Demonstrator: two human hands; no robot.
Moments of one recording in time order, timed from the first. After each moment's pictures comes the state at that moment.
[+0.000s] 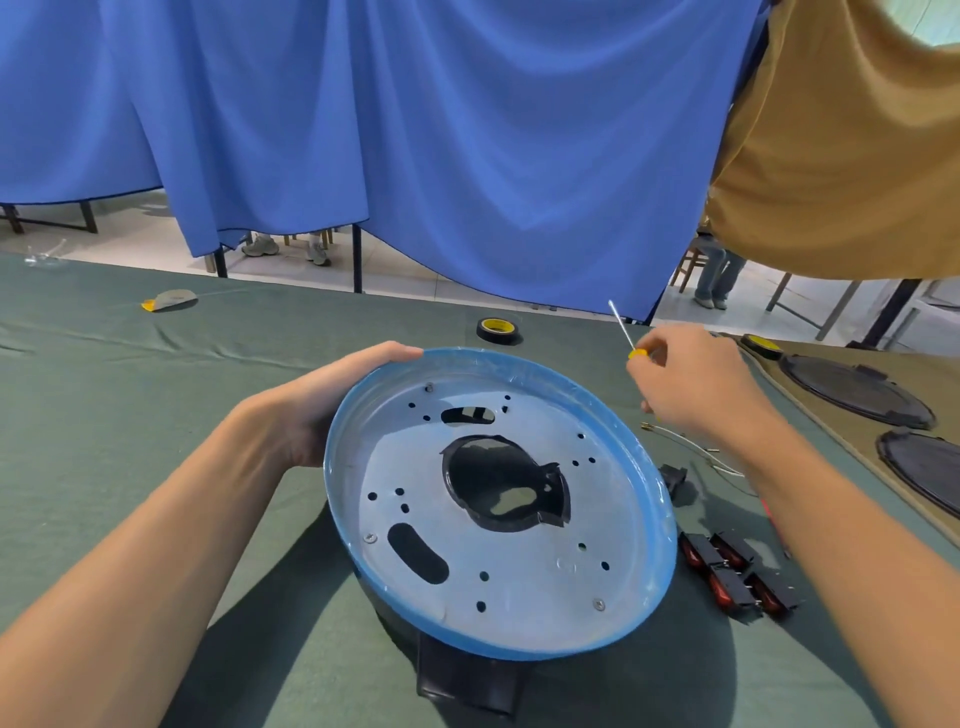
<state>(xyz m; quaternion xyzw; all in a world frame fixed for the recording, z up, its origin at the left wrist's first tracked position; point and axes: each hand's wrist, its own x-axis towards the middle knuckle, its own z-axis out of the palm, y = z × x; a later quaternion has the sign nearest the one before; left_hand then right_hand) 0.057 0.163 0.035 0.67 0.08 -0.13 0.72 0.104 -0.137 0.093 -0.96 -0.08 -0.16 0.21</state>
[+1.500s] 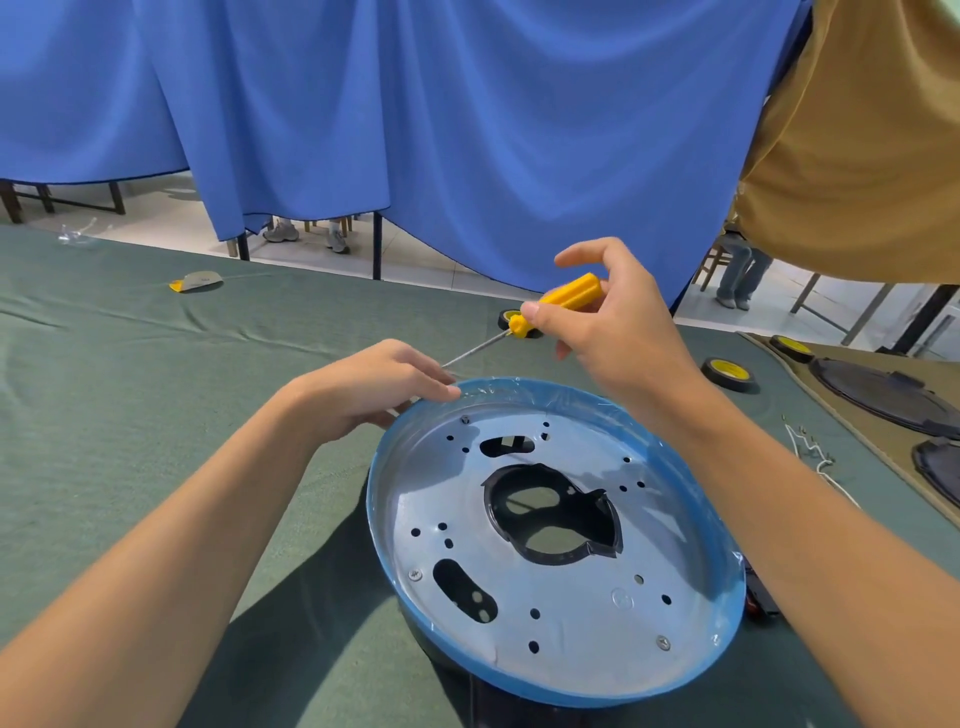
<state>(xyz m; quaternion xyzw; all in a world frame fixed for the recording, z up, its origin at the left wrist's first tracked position) 0.068 0.156 0.042 0.84 0.01 -0.08 0.53 0.082 -0.059 0.107 -0.82 -0.25 -0.13 0.50</state>
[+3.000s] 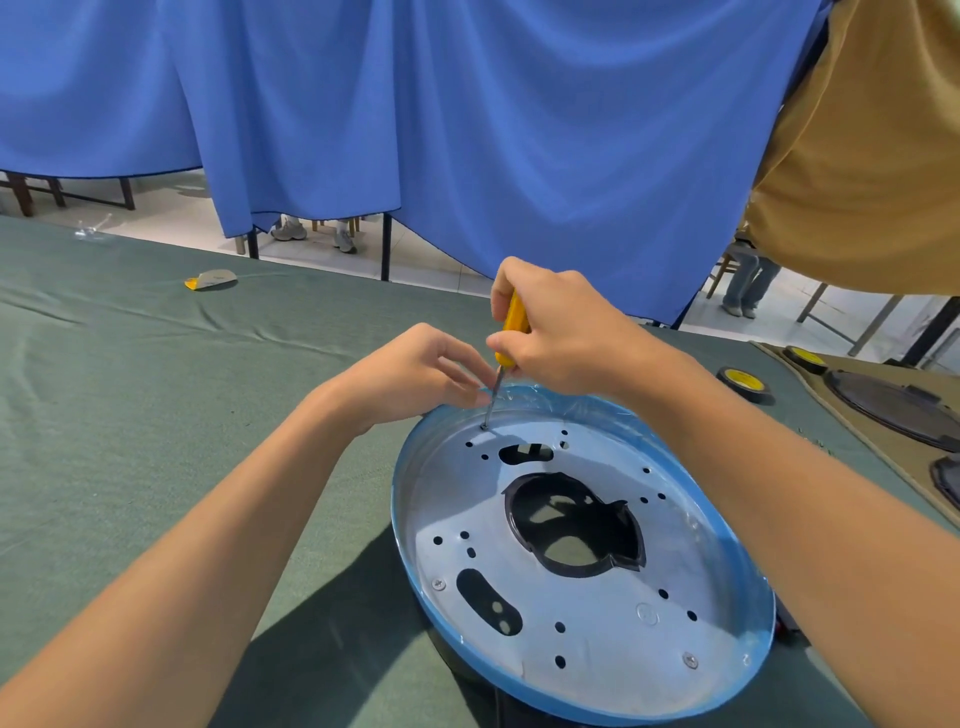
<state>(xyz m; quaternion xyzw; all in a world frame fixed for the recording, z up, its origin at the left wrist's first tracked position) 0.063 0.149 0.052 0.87 -0.08 0.02 0.49 0.093 -0.017 0.121 -0.91 -0.36 -0.06 0.19</state>
